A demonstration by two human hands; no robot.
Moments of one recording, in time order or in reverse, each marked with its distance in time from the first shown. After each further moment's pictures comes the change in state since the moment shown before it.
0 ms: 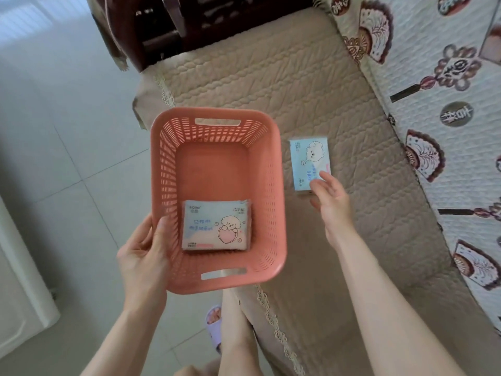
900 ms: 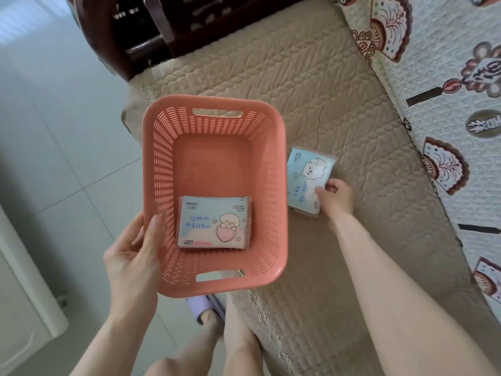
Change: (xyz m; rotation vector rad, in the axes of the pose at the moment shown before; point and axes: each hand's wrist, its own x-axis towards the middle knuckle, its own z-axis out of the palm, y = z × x) left_hand 0.040 0.032 0.041 0.063 0.011 0.034; right_hand 0.099 0.009 0.009 -0.328 0.165 0.113
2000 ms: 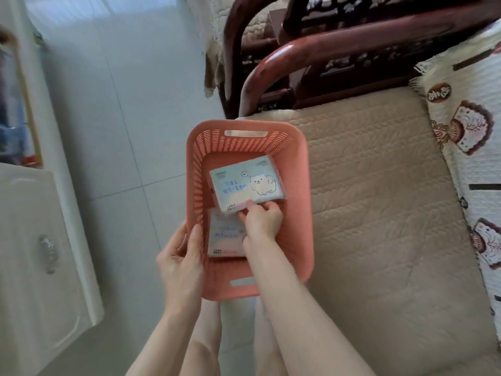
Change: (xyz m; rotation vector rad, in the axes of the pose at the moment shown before) left_hand 0.074 0.049 -0.138 -0.214 0.153 -0.109; right_hand -0.266 -0.132 0.264 0.338 -0.170 0.247
